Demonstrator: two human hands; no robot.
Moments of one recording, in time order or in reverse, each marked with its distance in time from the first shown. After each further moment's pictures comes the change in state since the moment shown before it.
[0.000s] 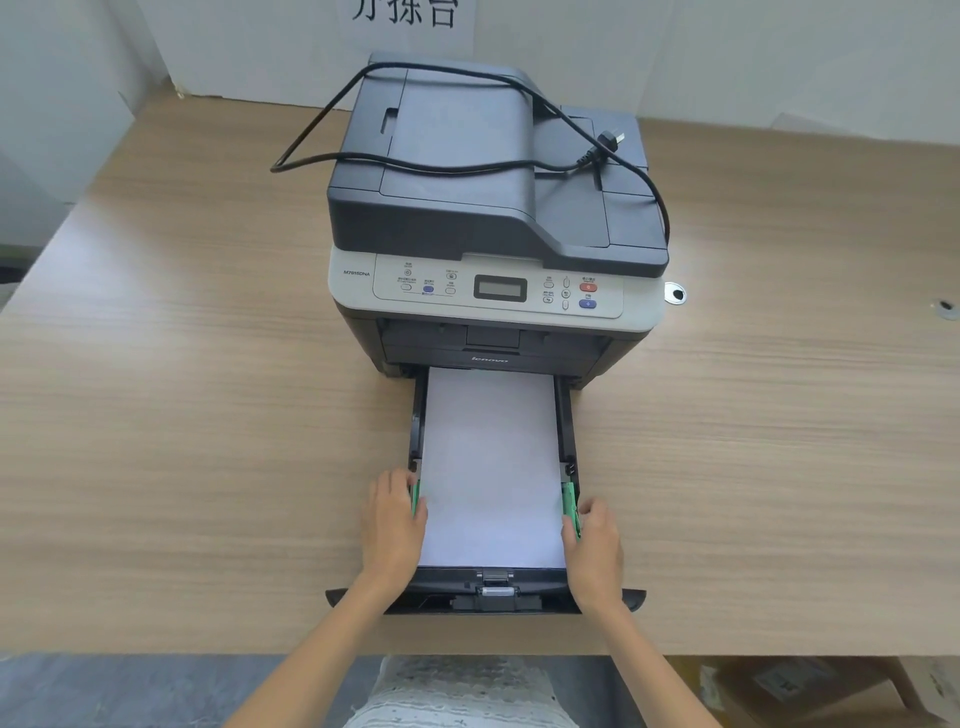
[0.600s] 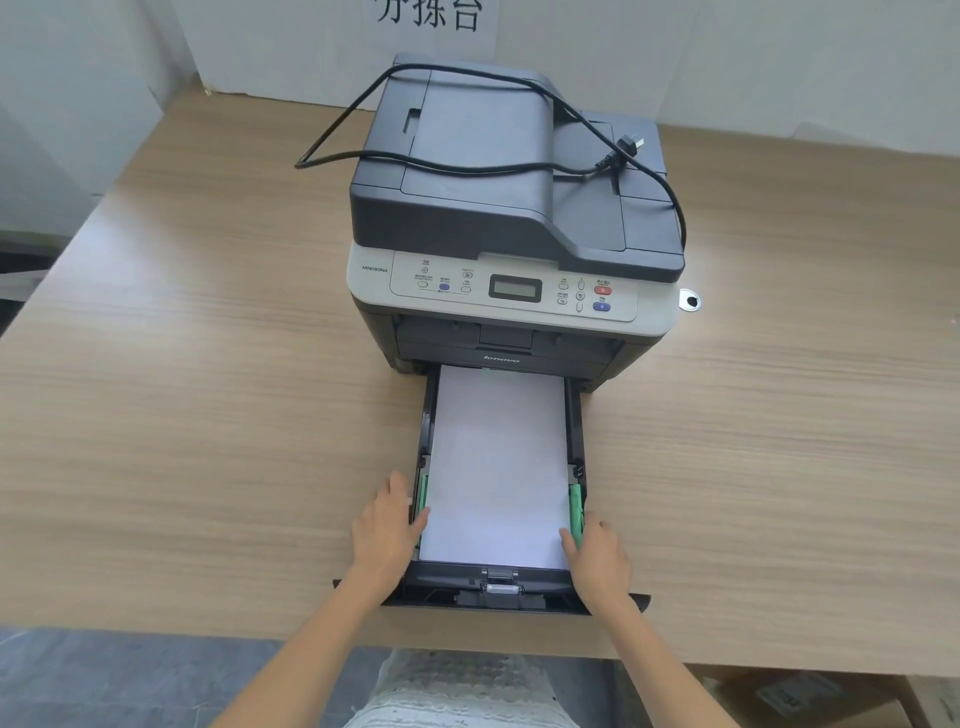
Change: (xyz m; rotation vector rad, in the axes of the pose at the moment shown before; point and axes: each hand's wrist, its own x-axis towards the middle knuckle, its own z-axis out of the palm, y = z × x) left_hand 0.002 -0.018 -0.002 0.316 -0.129 -0.065; right_hand 0.010 0.010 0.006 -0.335 -0.211 0.006
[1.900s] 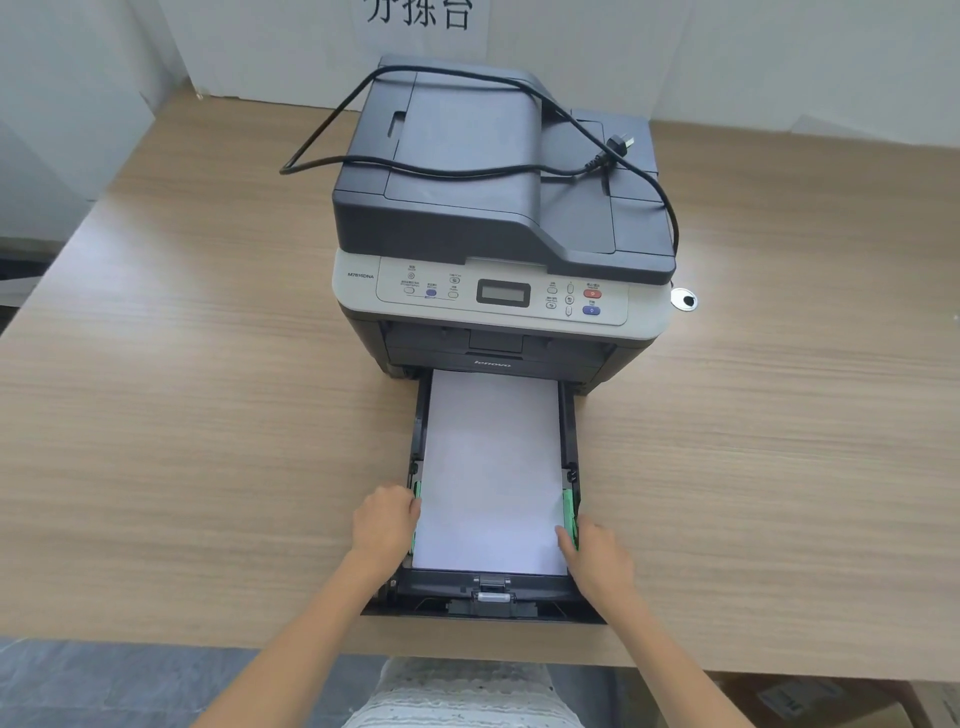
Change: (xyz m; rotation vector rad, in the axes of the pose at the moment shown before) left_hand 0.019 0.015 -0.009 0.102 -0.120 0.049; right_hand 0.015 0.012 -0.008 -0.061 -0.068 -0.133
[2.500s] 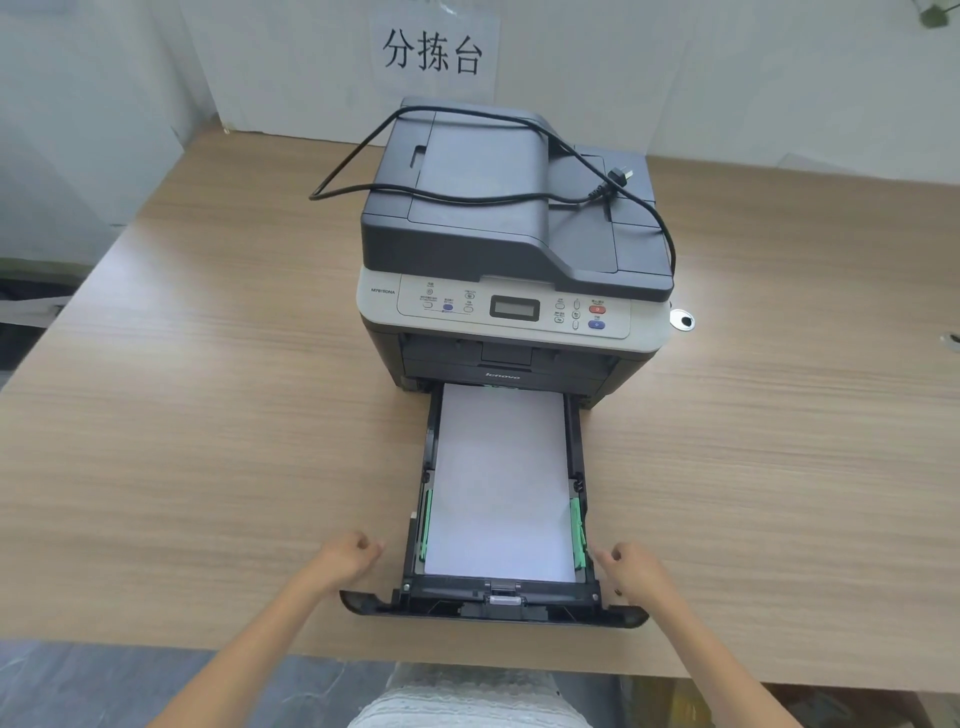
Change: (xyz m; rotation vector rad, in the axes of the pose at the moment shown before) left_hand -0.019 -0.076 -0.006 -0.372 -0.447 -0.258; right_hand -0.002 0.030 -0.022 0.117 -0.268 0.196
